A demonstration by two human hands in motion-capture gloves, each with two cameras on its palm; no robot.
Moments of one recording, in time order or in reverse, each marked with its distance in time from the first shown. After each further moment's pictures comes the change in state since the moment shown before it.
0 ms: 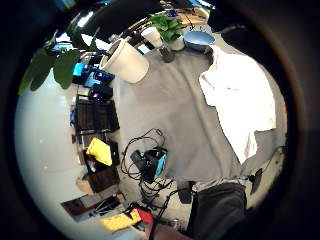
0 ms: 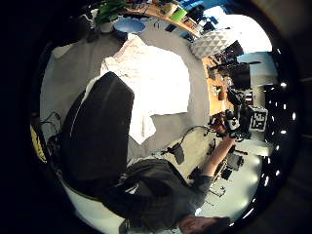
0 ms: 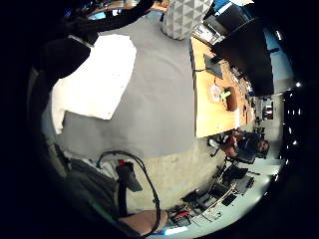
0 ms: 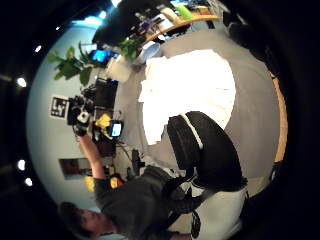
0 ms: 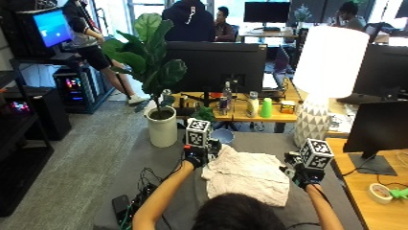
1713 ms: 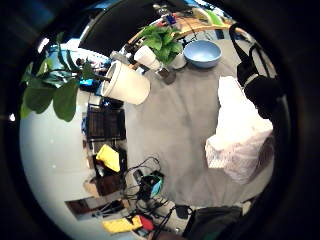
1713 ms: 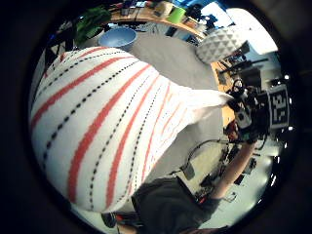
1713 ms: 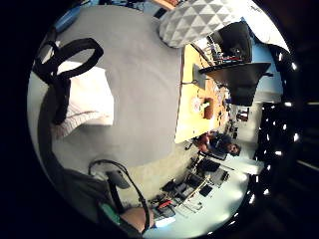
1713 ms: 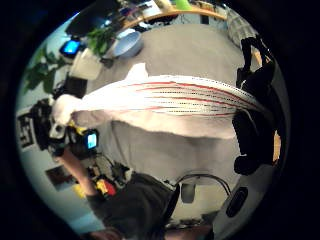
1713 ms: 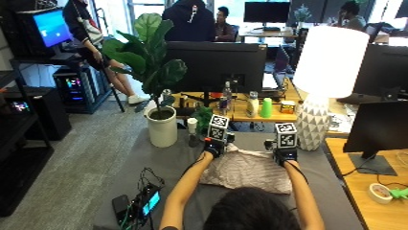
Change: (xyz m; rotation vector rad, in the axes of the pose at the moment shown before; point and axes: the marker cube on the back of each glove) left arm 0.040 -0.067 0.010 0.071 -0.046 -0.049; right arm -0.042 -0.138 0.052 -0.157 0.240 0.063
